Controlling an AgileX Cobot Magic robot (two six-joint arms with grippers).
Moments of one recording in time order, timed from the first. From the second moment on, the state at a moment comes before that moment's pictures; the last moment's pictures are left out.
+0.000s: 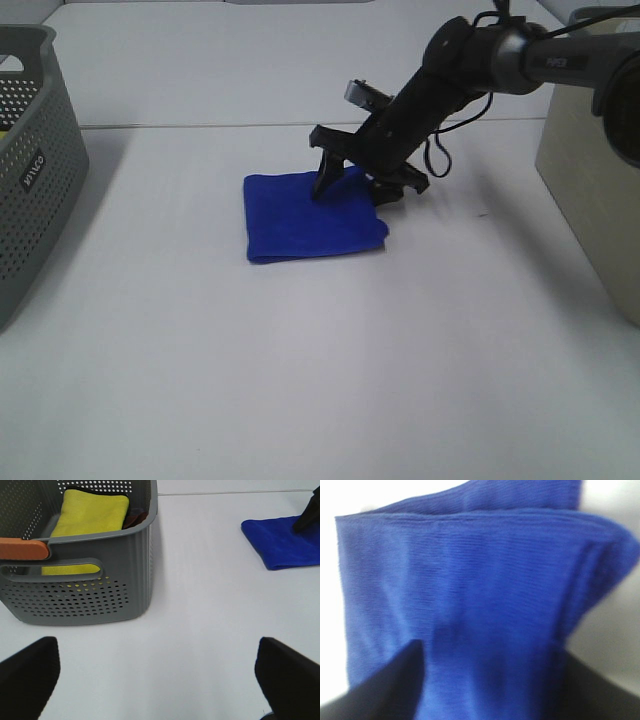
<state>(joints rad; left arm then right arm) 0.06 0.00 -0.50 -0.11 1.05 0.08 0.34 2.54 -2.04 0.62 0.91 -0.07</state>
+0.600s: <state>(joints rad) 0.06 0.00 -0.50 -0.11 1.05 0.08 0.41 2.45 -2.02 0.58 0.94 -0.07</state>
